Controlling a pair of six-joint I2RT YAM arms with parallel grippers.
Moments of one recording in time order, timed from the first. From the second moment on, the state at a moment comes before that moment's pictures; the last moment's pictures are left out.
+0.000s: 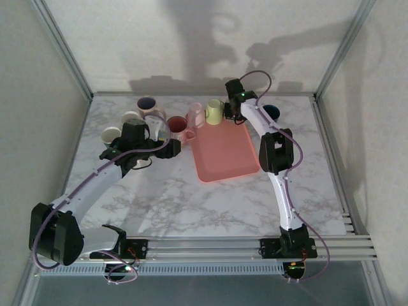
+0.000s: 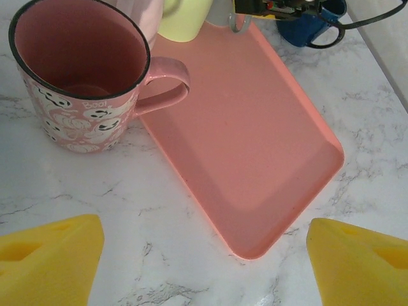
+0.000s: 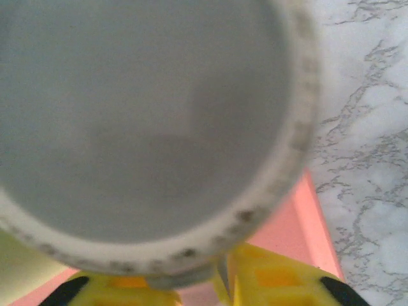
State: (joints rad) left arm -0.31 1.26 0.92 -0.30 0.36 -0.26; right arm 0.37 2.52 2.34 -0.90 0.13 0.37
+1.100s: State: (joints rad) left arm -0.29 1.17 0.77 -0.06 0.44 -0.63; right arm 0.39 1.84 1.49 -0.58 -0.13 0.49
